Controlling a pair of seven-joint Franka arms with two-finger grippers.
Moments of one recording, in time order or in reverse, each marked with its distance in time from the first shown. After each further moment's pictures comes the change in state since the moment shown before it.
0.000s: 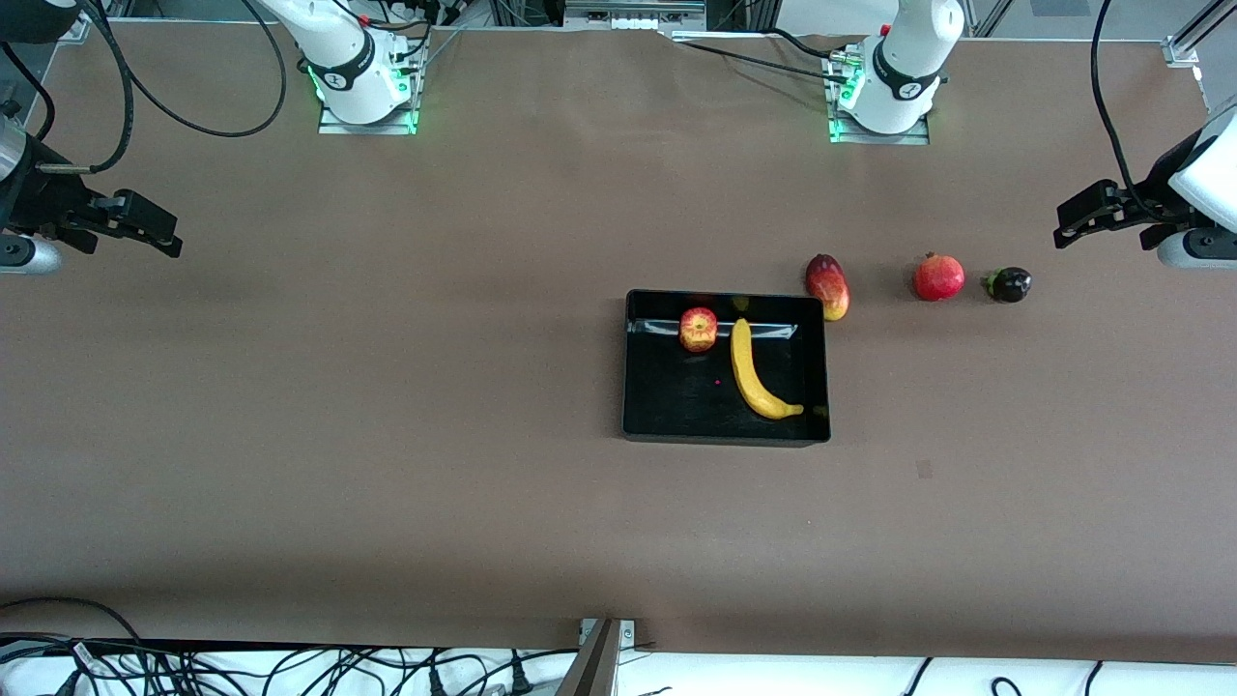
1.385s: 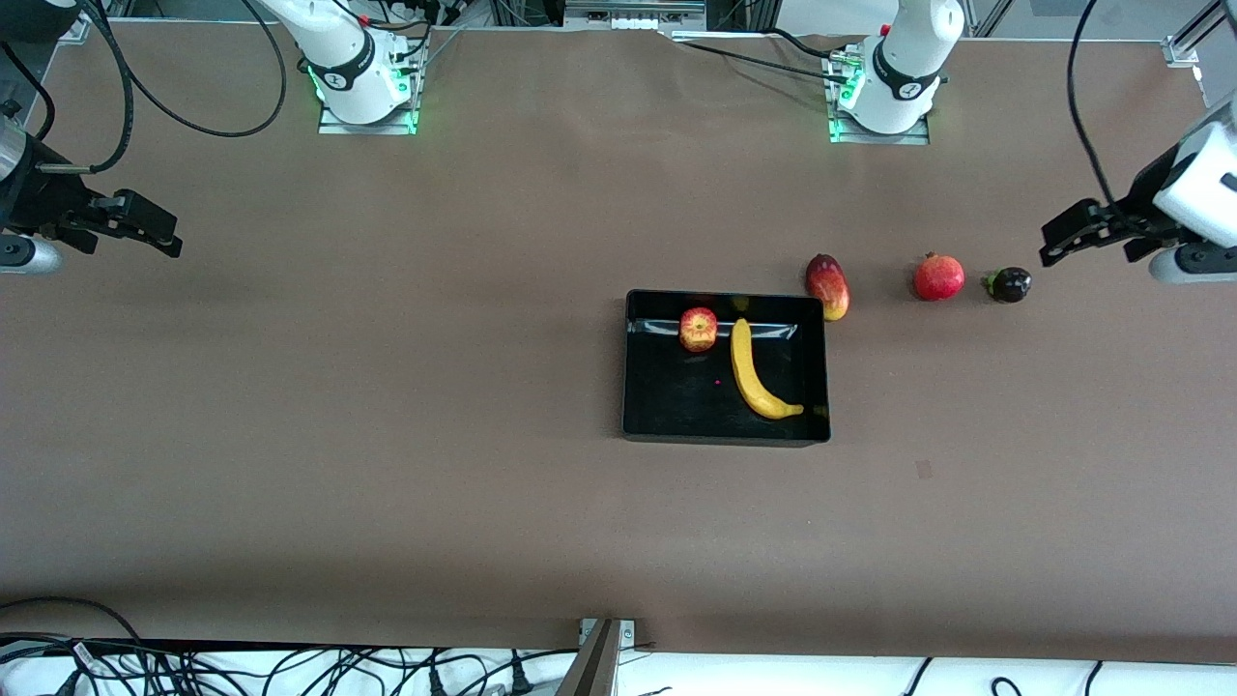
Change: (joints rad) left arm -0.040 0.027 -0.010 -0.012 0.000 0.089 -0.159; right arm 0.000 0.000 0.000 0.000 0.000 0.000 0.000
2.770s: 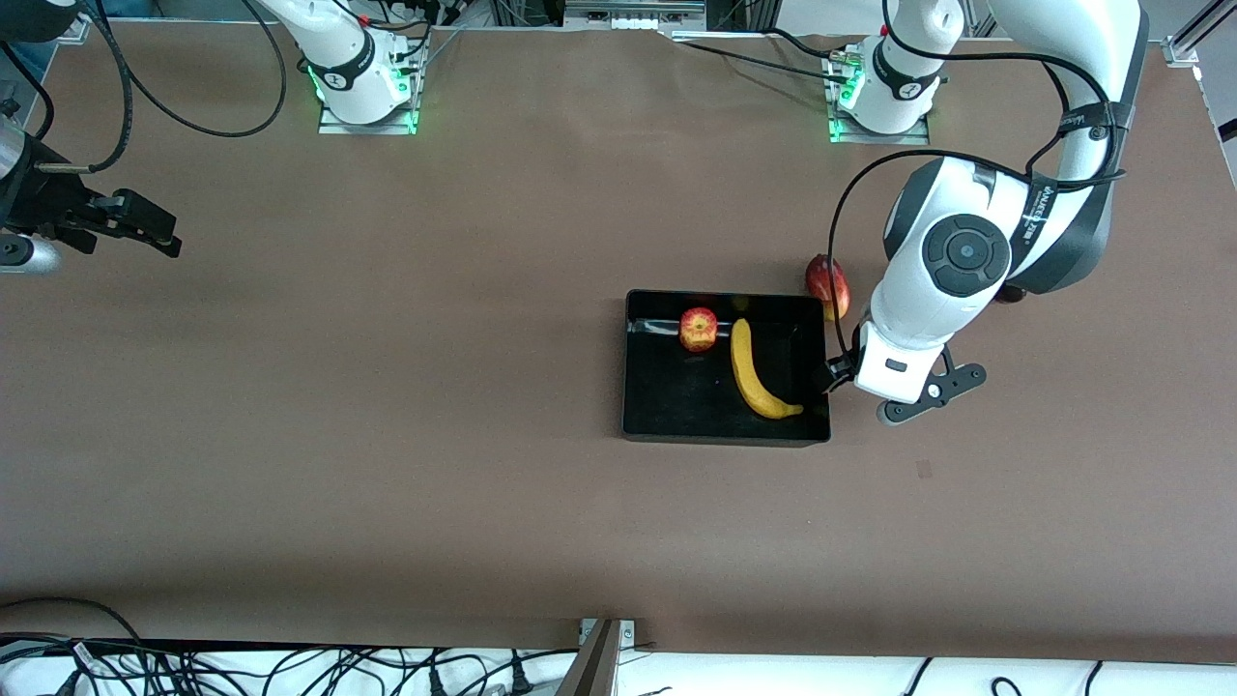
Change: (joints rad) left arm -0.266 0.367 -0.020 -0.003 0.091 0.348 -0.684; right arm 0.000 0.000 0.000 0.002 0.000 0.000 0.000
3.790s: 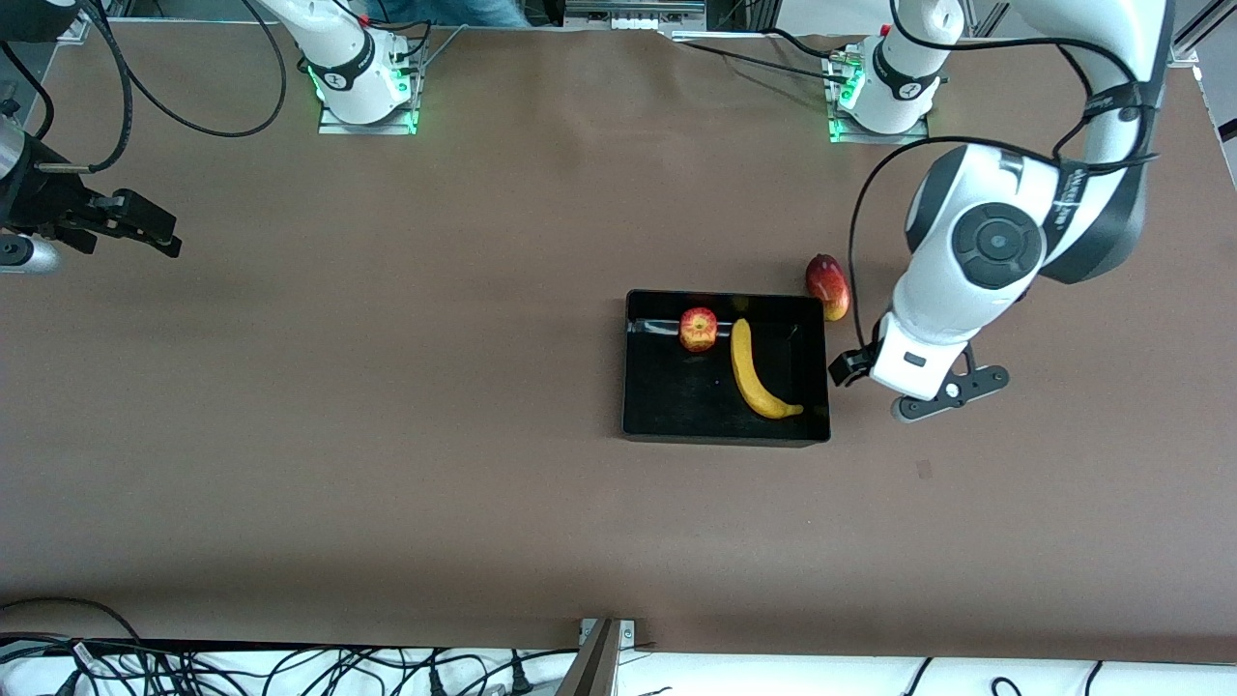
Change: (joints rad) left arm 0.031 -0.043 0.008 0.024 0.005 -0.084 0.184; right arm 0.000 0.000 0.000 0.000 0.000 0.000 0.000
